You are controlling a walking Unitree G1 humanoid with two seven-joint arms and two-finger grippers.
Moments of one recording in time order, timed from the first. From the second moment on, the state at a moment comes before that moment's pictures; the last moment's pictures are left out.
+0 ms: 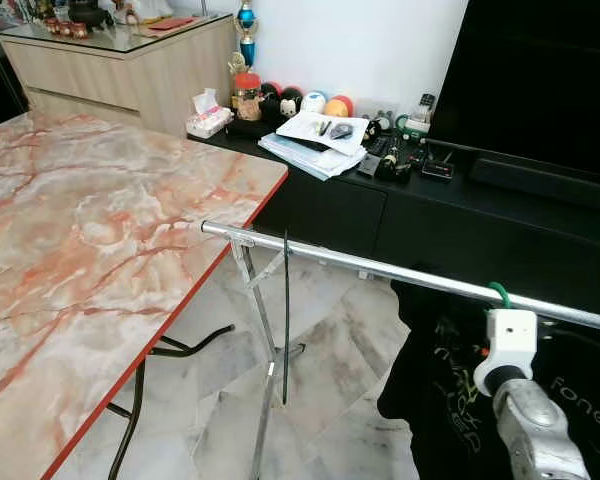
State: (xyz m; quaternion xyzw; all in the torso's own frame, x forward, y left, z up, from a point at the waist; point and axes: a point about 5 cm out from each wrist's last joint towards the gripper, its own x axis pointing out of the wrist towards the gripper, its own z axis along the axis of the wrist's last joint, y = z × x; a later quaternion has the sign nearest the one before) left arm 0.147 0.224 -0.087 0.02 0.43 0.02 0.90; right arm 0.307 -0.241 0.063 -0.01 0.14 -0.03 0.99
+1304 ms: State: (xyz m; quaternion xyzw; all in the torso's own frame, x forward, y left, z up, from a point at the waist) left arm 0.139 0.226 -0.091 0.02 0.45 0.02 0.89; right arm 0.316 -0.217 0.062 0.02 0.11 -0.02 0.99
